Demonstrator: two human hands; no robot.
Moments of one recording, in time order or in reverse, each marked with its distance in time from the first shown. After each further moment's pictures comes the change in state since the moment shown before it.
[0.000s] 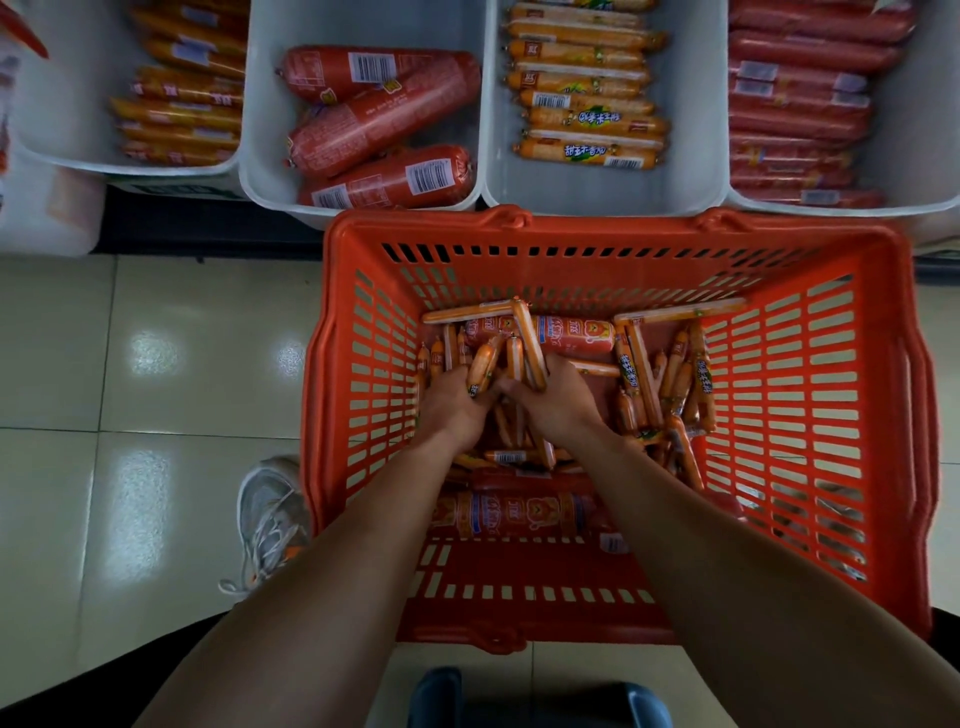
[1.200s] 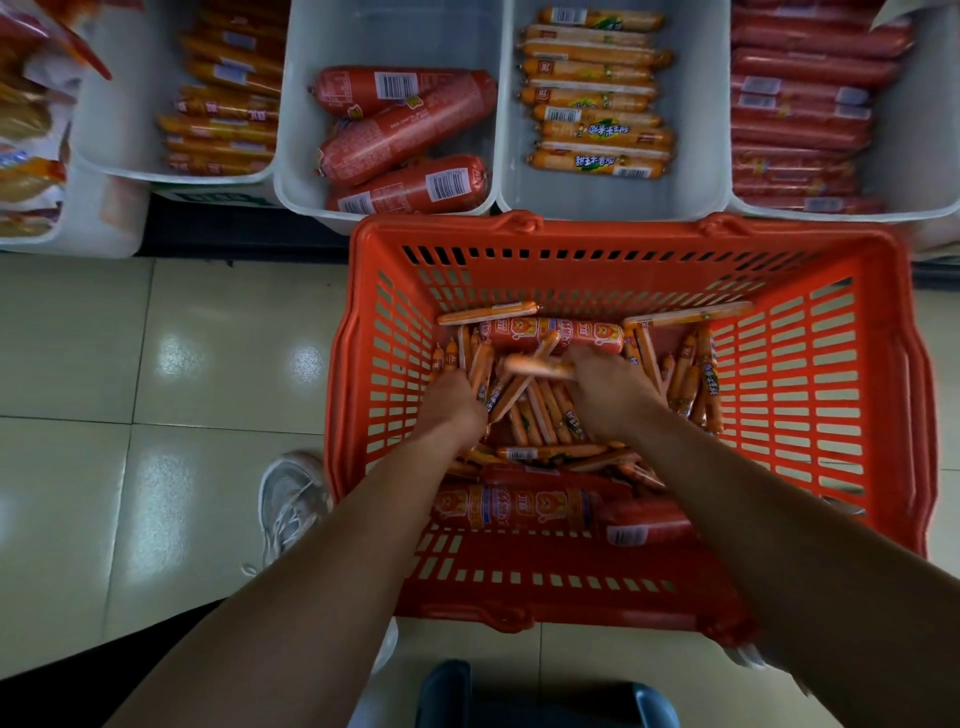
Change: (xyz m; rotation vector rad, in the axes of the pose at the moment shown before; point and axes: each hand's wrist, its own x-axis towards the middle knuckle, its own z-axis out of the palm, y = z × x) left_hand -0.014 0.006 -0.017 0.165 0.006 -0.175; right_hand -0.017 -0.017 -0.057 -0.785 -0.055 -0.277
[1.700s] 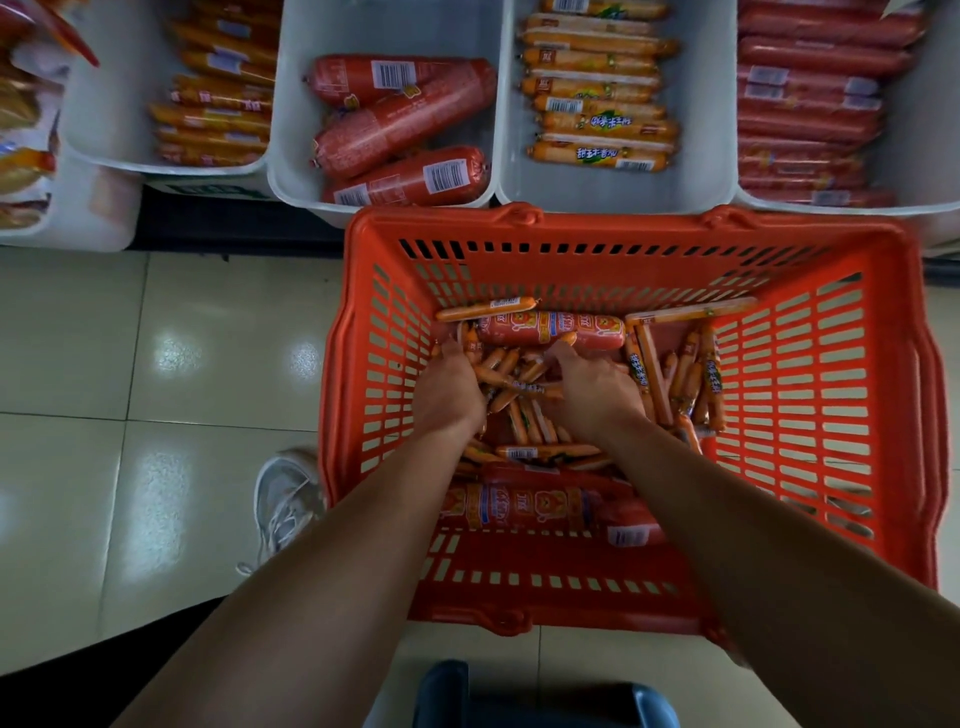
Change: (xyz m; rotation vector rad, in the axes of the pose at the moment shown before) left_hand 0.010 0.006 0.005 0.131 0.251 0.118; right_hand 0.000 -0.015 0.014 -0.008 0.001 0.077
